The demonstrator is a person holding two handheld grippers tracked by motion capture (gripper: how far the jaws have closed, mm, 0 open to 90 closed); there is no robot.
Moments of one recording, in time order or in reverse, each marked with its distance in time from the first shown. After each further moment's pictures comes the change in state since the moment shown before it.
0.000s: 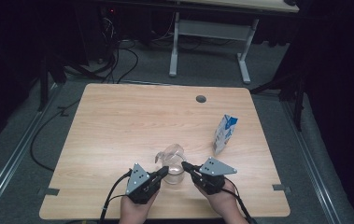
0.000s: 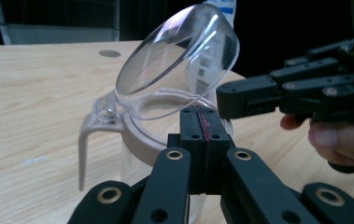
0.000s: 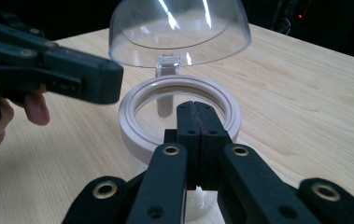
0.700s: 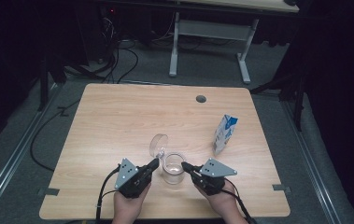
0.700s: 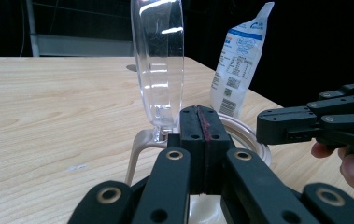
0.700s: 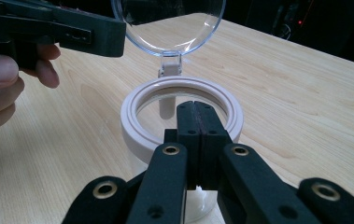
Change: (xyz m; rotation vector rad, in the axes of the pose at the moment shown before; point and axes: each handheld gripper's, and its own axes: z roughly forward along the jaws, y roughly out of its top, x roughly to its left) left arm 0.021 0.006 -0.010 -0.047 0.062 -0.031; right arm 0.001 -0.003 0.000 -0.014 -0.001 -0.011
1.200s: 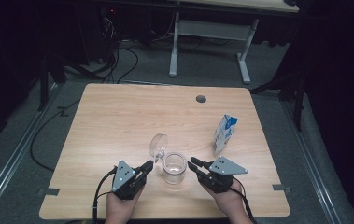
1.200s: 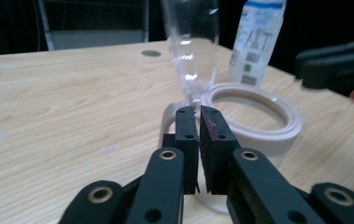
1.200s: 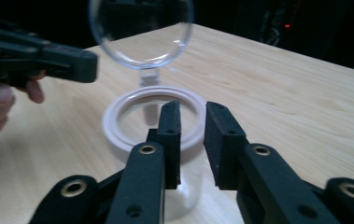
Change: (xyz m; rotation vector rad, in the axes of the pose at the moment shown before) left arm 0.015 -0.008 -0.010 0.081 0.054 0.092; right arm -0.016 0.001 -0.018 -0.037 -0.039 0.050
